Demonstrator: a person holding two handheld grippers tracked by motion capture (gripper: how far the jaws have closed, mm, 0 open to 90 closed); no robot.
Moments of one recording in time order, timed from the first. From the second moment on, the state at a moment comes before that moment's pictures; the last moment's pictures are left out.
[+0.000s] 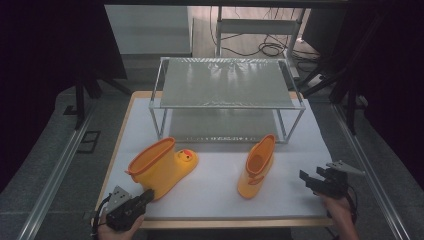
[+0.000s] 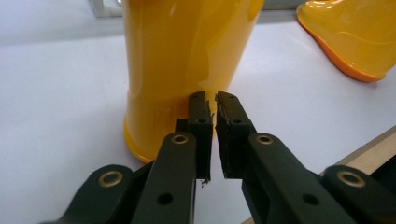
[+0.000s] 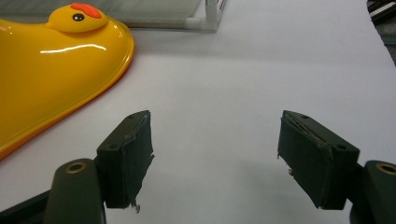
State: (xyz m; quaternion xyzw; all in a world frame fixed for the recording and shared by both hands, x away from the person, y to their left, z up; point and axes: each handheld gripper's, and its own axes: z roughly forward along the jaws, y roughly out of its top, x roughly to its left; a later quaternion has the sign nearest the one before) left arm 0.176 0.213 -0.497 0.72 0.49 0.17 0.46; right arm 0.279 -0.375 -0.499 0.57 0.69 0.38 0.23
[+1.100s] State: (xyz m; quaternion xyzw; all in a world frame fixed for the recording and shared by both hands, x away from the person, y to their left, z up) left arm 0.226 0.103 -0.464 0.83 0.38 0.02 0.41; right arm 0.279 -0.382 -0.500 0.58 0.69 0.38 0.22
